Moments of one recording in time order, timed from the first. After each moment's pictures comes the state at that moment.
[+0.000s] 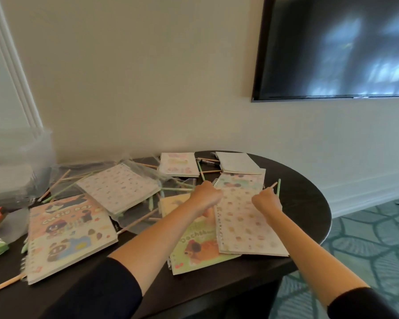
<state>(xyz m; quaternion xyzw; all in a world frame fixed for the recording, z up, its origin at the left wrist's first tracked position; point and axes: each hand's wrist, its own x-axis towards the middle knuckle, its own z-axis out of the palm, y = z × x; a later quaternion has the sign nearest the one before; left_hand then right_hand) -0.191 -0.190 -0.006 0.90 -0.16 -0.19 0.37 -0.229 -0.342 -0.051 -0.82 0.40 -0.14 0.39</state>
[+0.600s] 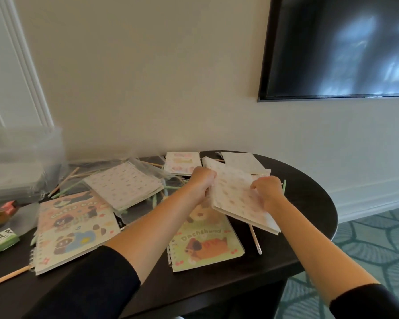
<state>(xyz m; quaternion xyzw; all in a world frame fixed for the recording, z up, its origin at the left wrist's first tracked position) -0.181 -0.191 0.015 0.76 -0.07 -0.19 0.61 -0.229 -0.333 -0.014 -0.70 0.37 -0.20 0.58</state>
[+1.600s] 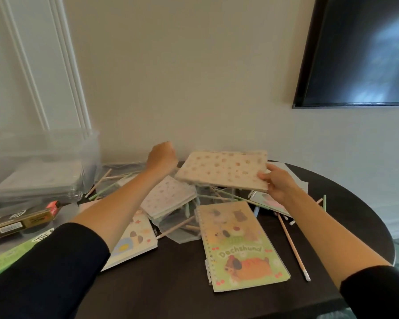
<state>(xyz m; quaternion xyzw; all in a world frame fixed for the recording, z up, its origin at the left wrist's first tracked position) -0.085 -0.051 0.057 0.95 -0.10 0.17 0.24 -0.167 -0.295 0.017 -0.59 0.16 -0.12 0.78</state>
